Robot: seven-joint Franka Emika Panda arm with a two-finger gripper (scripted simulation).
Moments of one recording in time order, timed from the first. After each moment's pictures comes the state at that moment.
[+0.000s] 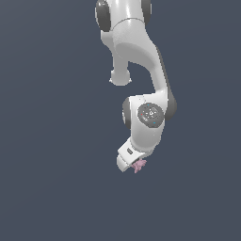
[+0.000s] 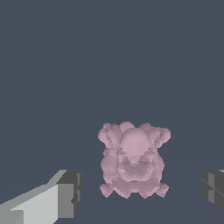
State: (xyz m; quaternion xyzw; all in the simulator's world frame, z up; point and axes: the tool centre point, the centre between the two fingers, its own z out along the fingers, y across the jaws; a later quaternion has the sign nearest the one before) arm 0.098 0.076 0.090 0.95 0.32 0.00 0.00
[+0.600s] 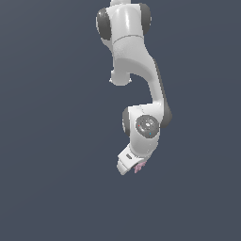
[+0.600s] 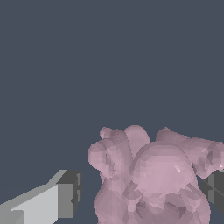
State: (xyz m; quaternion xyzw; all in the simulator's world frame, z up) arm 0.097 0.076 0.041 0.95 0.32 0.00 0.00
